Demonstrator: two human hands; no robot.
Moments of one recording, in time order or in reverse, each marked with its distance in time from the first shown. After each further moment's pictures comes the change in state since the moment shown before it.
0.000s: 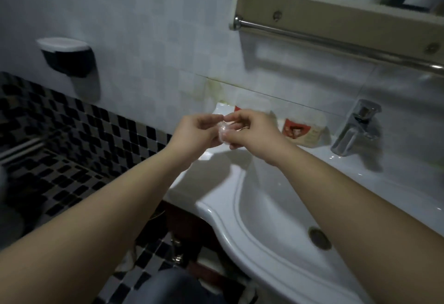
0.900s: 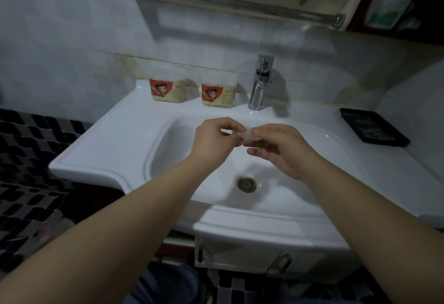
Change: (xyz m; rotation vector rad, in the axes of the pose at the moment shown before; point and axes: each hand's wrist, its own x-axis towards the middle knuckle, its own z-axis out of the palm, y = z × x) left_hand -0.069 -0.067 0.197 0.341 -0.184 0.150; right_hand -0.178 0.098 -0.154 0.479 0.236 0.226
